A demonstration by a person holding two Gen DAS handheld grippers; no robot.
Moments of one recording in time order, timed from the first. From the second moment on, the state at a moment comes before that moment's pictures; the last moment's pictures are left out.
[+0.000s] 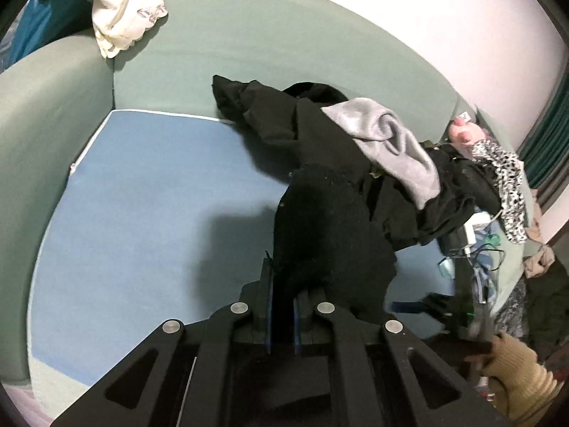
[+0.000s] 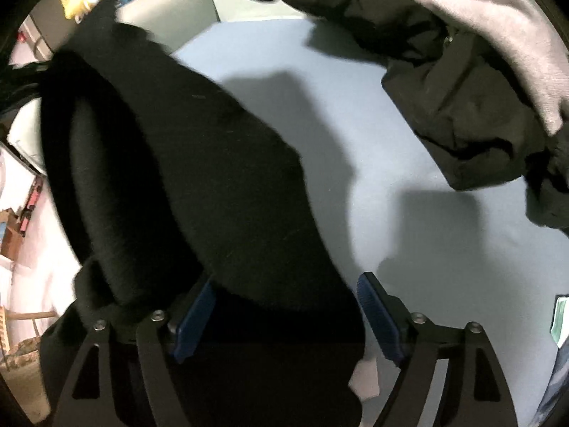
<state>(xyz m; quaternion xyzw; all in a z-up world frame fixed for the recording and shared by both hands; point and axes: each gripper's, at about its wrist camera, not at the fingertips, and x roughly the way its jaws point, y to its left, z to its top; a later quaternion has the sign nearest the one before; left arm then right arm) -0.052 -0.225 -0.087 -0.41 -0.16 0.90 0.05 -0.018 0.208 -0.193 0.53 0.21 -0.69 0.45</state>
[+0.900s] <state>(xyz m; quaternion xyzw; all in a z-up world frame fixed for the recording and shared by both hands) -0.267 -0.309 -0.014 -0.31 -0.31 0.90 -0.08 -0.228 0.207 -0.004 0.35 0.08 -0.89 0.27</state>
